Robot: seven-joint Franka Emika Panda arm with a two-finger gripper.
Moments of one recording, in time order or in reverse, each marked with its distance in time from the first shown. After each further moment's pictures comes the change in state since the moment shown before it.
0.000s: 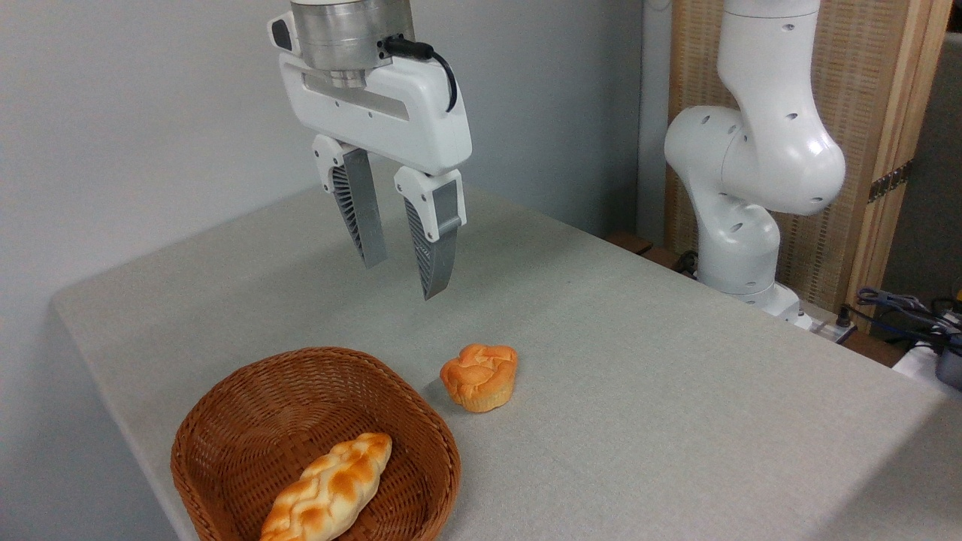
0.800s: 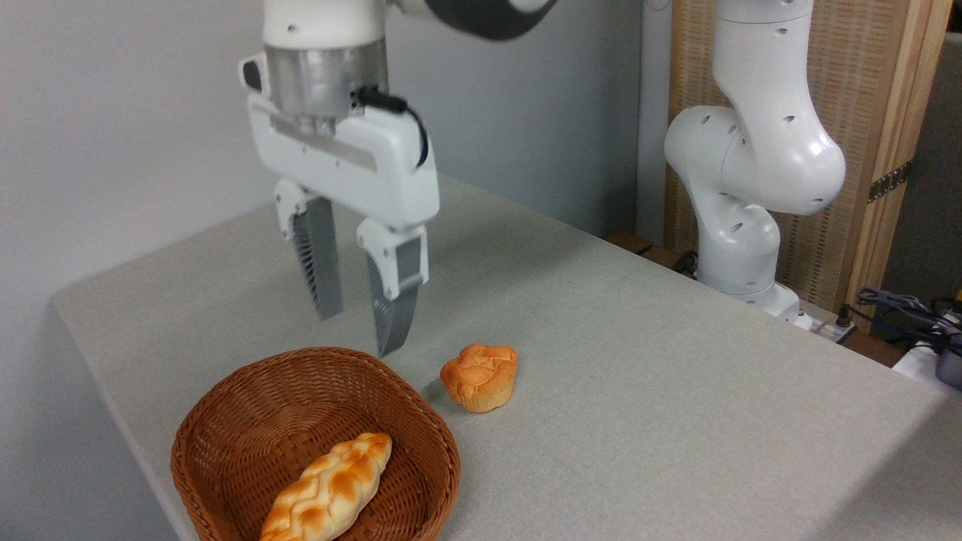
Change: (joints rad) arm 0.001 0.092 0.021 -0.005 0.000 0.224 -0.001
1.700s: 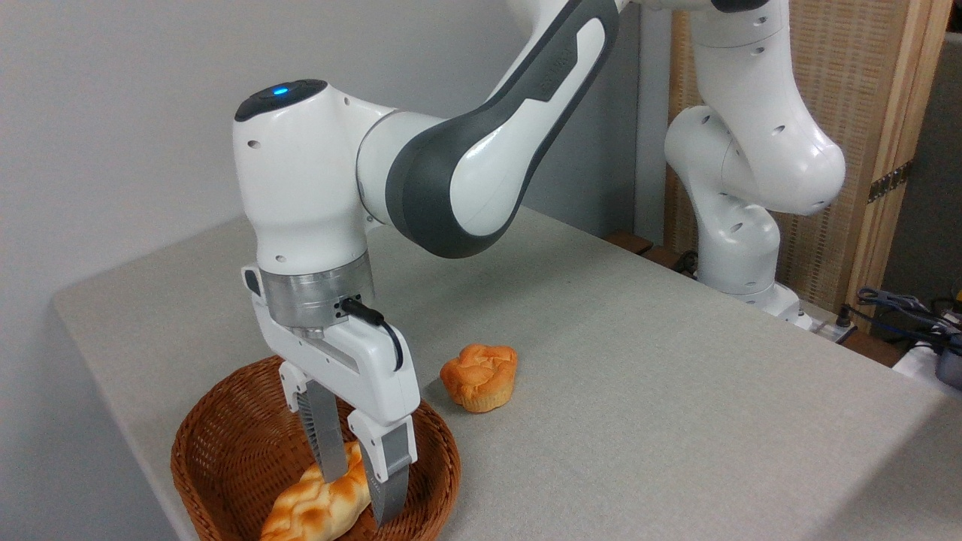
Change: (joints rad) arm -0.001 0.210 0.016 -0.102 0.107 0.297 0.002
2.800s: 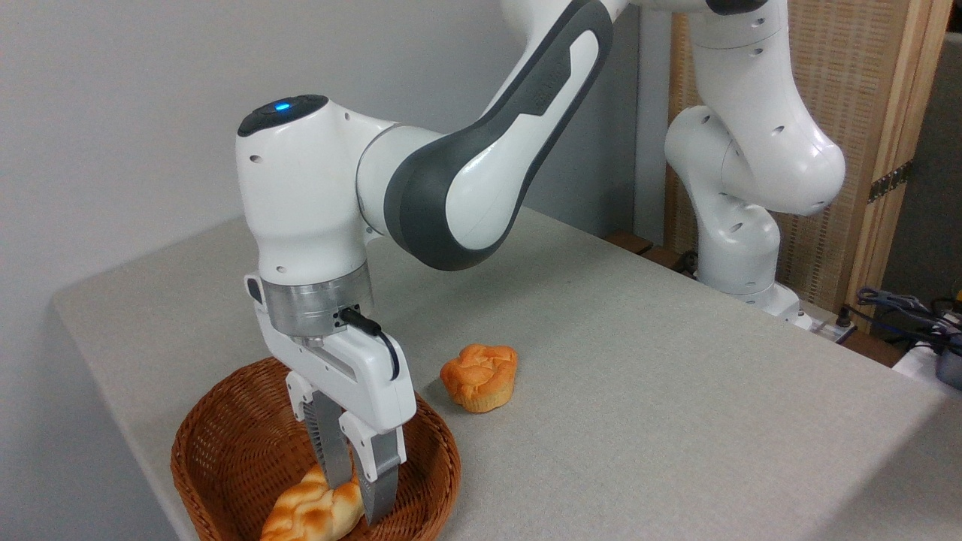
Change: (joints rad) arm -0.005 0.008 -0.006 -0.020 0.000 0.028 0.003
